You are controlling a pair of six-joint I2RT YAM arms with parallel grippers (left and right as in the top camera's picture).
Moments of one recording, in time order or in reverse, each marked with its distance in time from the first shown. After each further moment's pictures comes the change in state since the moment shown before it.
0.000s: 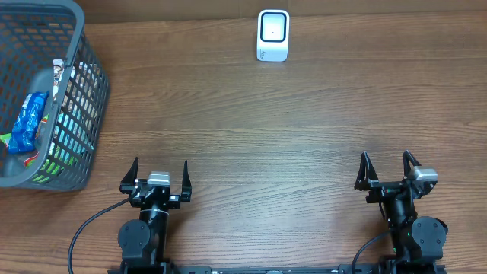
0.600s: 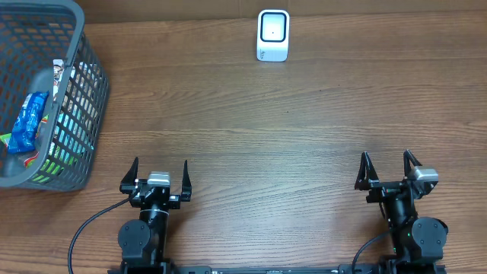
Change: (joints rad) left arm 0.000 0.000 0.000 0.000 0.000 0.000; right arm 0.000 0.000 0.000 0.018 0.000 0.000
